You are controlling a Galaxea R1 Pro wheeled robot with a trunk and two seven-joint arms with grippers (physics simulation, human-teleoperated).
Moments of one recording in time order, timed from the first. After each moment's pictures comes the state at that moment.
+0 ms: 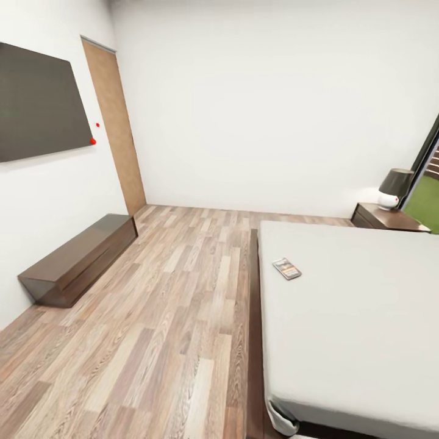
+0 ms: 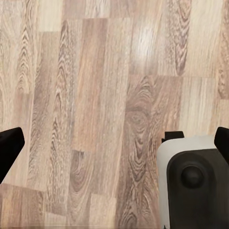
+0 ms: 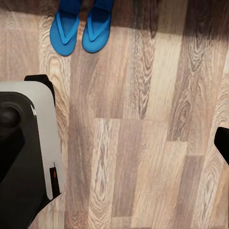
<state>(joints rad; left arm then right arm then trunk) -0.11 0.09 -0.22 -0.09 0.08 -0.41 0.19 -0.15 -0.28 -0.24 0.03 0.15 -0.22 0.12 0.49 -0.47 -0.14</state>
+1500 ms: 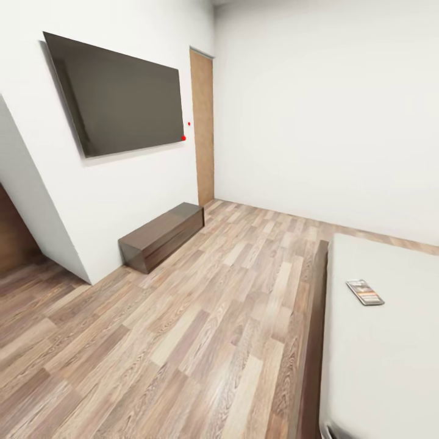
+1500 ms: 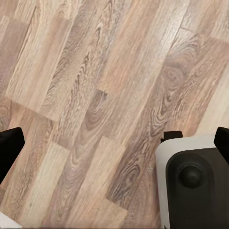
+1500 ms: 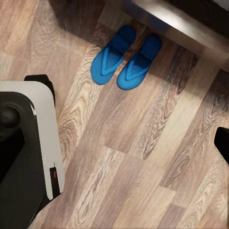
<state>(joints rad) -0.11 0.09 -0.22 -0.09 0.07 -0.41 0.19 -0.15 -0.28 -0.24 0.03 0.15 -0.22 0.12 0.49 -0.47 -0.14</state>
